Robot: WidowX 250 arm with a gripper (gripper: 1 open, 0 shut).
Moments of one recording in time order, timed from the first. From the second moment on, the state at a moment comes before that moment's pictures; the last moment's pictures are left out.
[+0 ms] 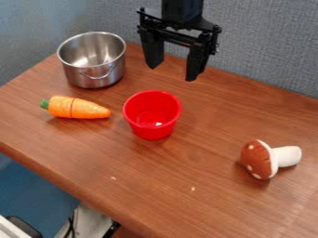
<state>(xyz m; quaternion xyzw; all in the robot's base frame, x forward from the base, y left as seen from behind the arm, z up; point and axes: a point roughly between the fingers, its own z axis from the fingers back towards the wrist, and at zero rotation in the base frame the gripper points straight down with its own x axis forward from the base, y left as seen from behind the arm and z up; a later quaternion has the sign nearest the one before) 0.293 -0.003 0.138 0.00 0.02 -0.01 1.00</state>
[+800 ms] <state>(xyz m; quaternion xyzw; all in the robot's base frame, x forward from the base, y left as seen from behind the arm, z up) 0.285 -0.097 0.087 0.01 0.06 -0.16 0.98</state>
